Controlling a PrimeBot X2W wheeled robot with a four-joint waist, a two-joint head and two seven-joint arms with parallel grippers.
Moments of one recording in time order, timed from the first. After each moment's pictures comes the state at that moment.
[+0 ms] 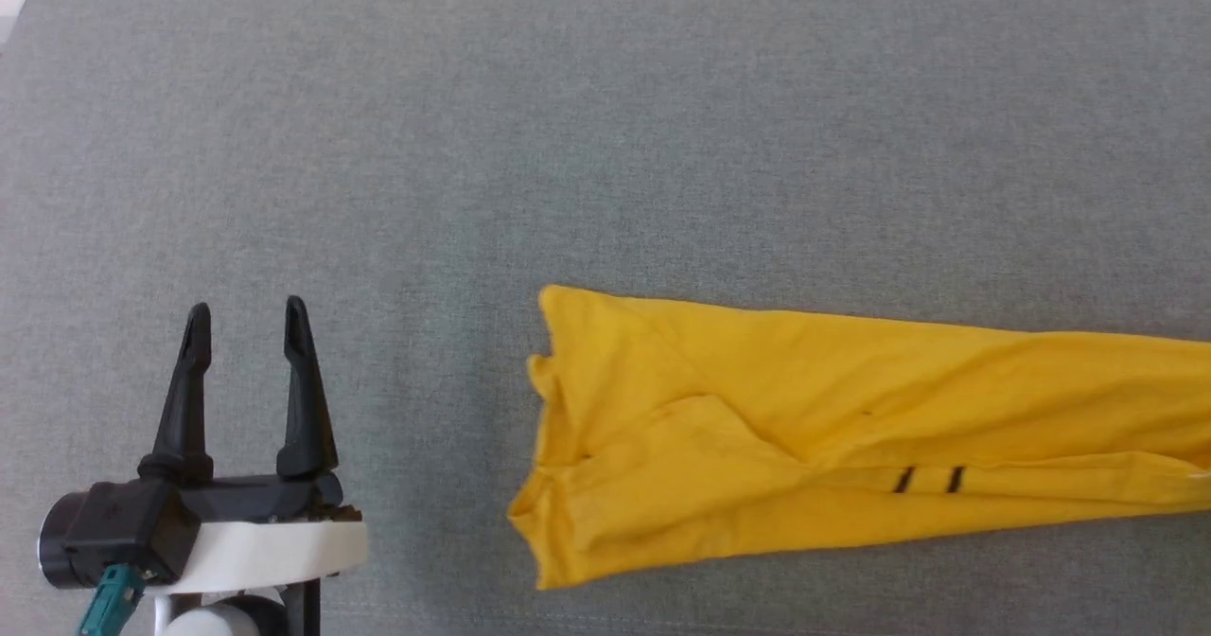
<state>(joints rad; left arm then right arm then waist) 0.01 0.07 0.08 -0.21 -0.15 -0.02 -0.26 -0.18 -0.18 -0.59 0.13 0.19 0.13 0.49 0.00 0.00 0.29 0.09</state>
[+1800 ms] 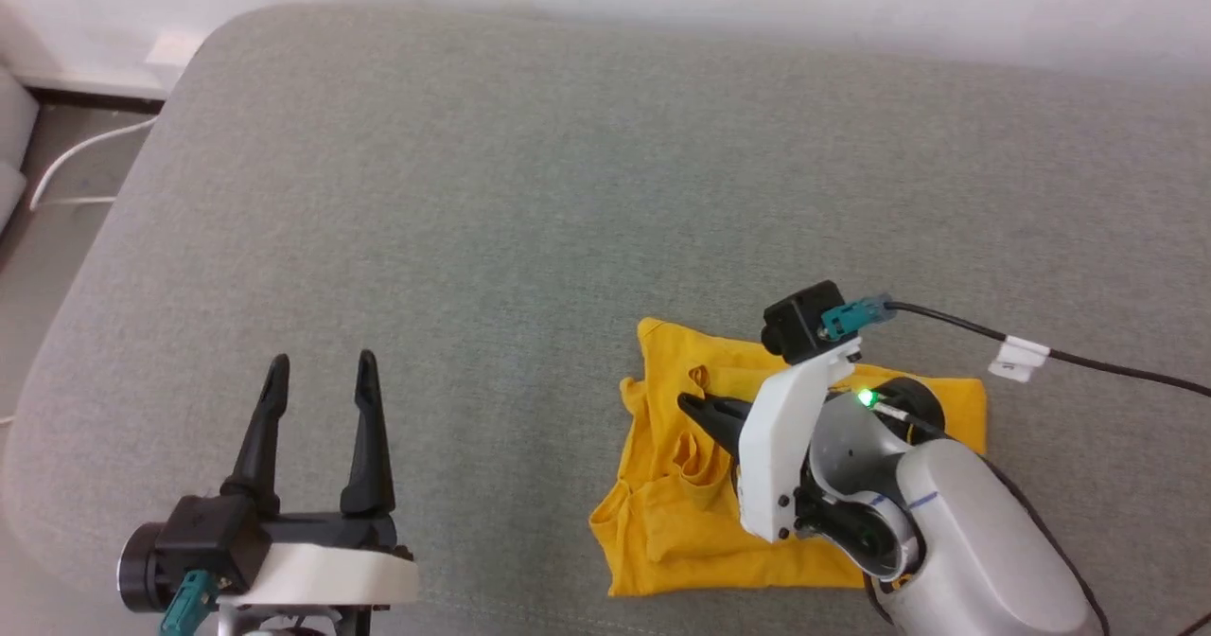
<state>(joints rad) 0.05 0.06 0.01 -0.10 -0.15 -0.03 -0.26 -0.36 -0.05 0.38 0.24 0.52 0.13 0.60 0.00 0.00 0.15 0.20</state>
